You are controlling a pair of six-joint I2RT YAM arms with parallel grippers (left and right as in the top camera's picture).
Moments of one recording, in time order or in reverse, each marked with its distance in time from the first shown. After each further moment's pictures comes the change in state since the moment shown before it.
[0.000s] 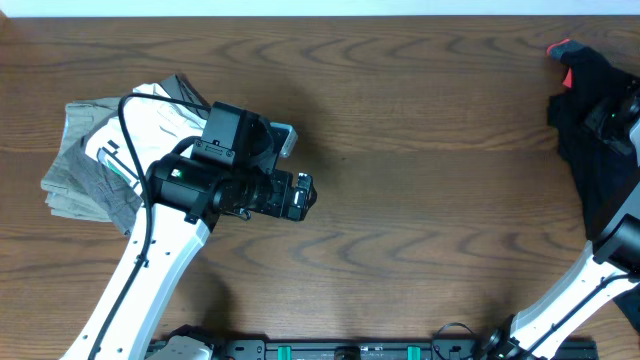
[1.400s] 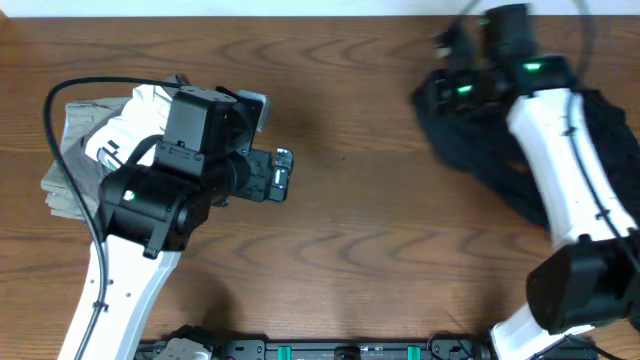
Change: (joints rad) left arm 0.000 -0.072 0.220 -0.069 -0.267 0.000; right arm 0.758 -0.422 0.003 -0.391 -0.485 -0.143
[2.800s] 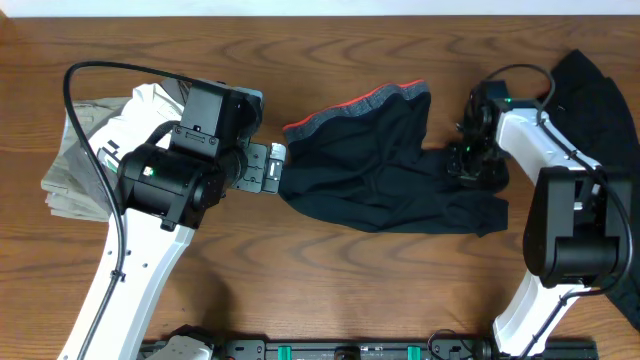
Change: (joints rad) left arm 0.000 0.076 0.001 -0.024 -0.152 0.011; right arm -0.192 0.214 -0.364 0.020 0.433 0.161
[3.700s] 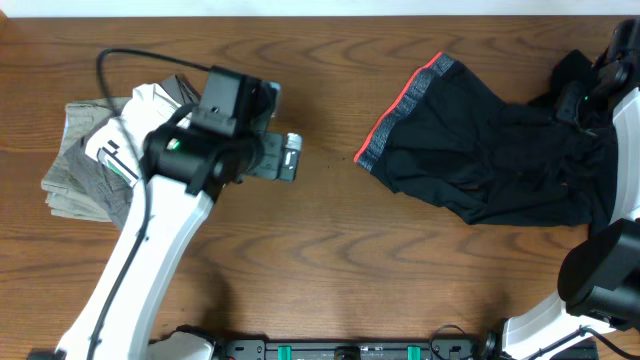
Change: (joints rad) left arm 0.000 0.128 0.000 0.085 0.129 0.001; right arm -0.316 -0.166 0.418 -0.204 0.188 -0.050
